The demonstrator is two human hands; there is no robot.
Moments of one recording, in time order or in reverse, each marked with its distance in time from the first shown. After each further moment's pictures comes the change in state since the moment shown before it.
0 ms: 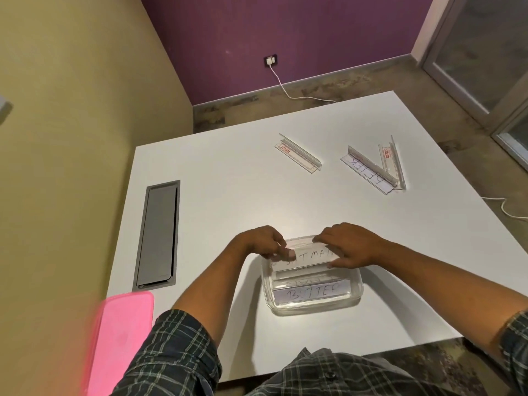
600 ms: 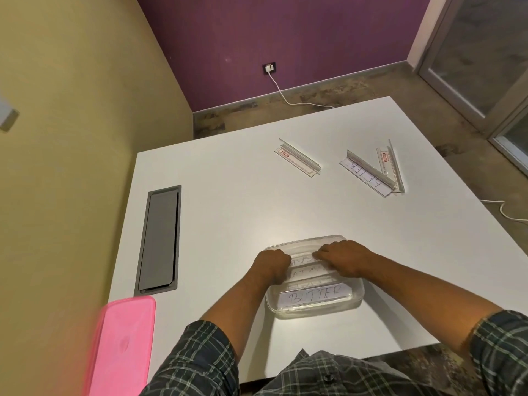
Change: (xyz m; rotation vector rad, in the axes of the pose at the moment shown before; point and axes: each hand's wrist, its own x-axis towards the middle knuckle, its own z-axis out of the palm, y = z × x) left_hand 0.017 -0.017 0.067 0.921 0.276 0.075; right_hand 0.015 -0.018 0.035 -0.210 -0.232 0.160
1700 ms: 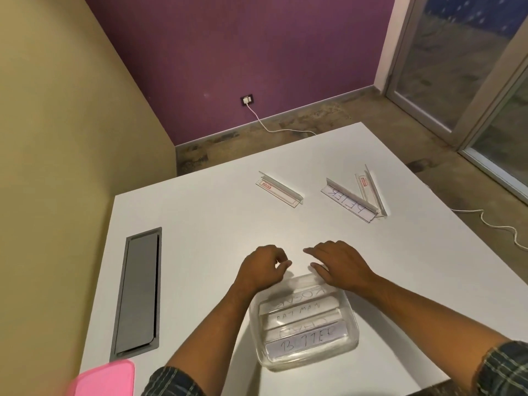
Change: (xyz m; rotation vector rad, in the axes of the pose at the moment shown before) left_hand 0.031 -0.017 -0.078 -0.492 0.416 0.036; right_hand -0.005 0.036 -0.028 0.205 0.676 0.216
